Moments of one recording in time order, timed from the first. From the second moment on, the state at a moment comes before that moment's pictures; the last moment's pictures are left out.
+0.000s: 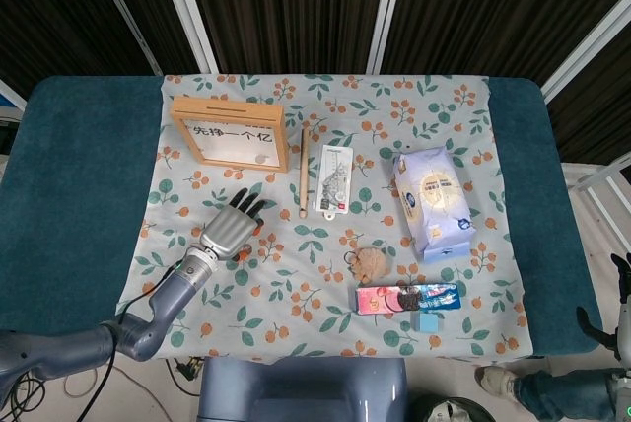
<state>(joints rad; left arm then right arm) -0.83 -1.69 -0.08 -1.24 1.15 0.85 0.51 -0.04 -1.06 0.15 -1.87 -1.13 1.51 -0.14</state>
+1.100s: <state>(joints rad) -0.85 -1.68 -0.07 -1.27 1.05 0.83 0.63 -0.03 -1.05 0.15 -1.87 -1.12 1.49 -0.14</state>
